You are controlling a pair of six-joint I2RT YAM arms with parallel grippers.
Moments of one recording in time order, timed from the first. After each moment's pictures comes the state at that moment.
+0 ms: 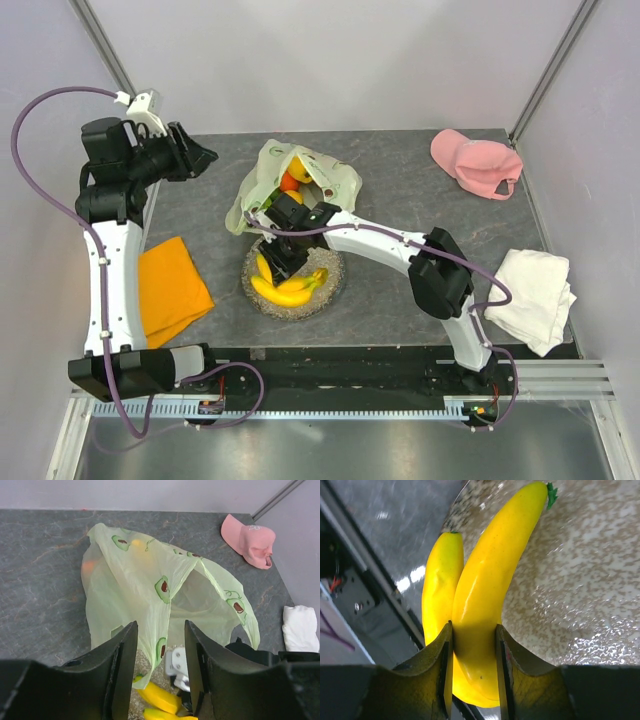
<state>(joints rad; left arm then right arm) 0.16 1.25 1.55 -0.65 0.60 -0.18 0.97 2.08 1.78 -0.74 -0.35 0.12</state>
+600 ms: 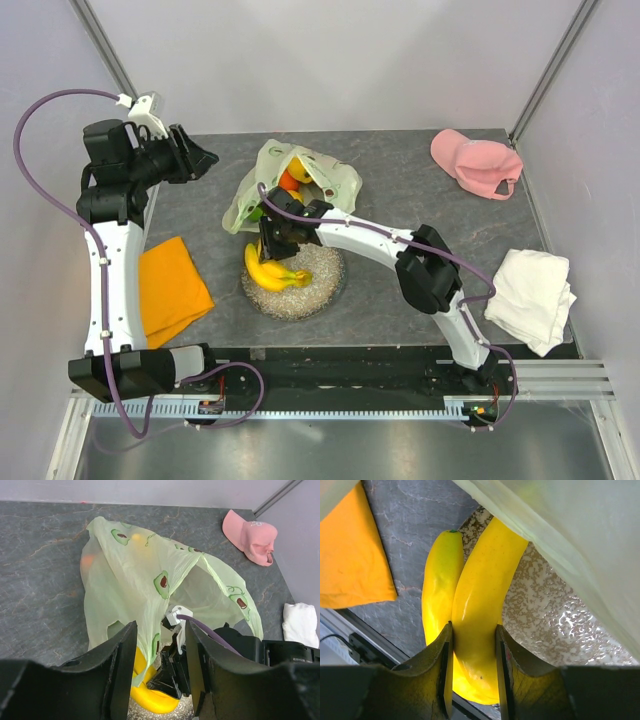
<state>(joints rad) 0.16 1.25 1.53 -0.66 0.60 -0.18 0.95 2.20 1.89 -0.60 -0.09 0.67</state>
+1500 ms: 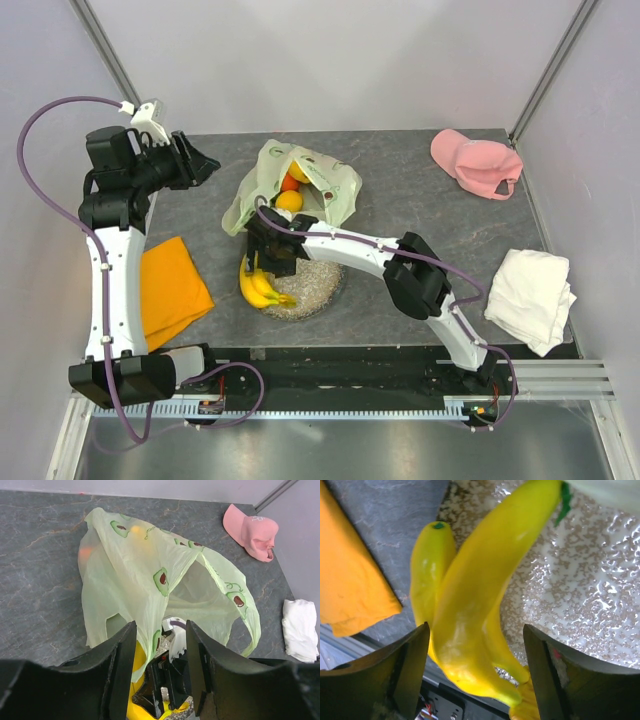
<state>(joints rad) 0.16 1.22 1.48 -0.66 0.60 -0.18 1.04 2.25 1.92 -0.66 0.02 0.99</state>
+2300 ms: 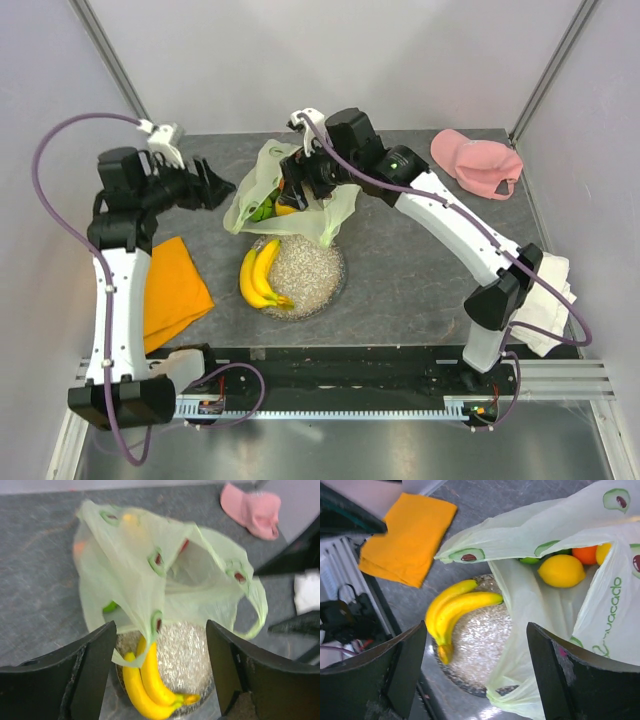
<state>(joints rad) 0.13 1.13 1.37 -0.65 0.63 -0.08 0.78 1.81 2.01 -0.72 -0.29 0.16</state>
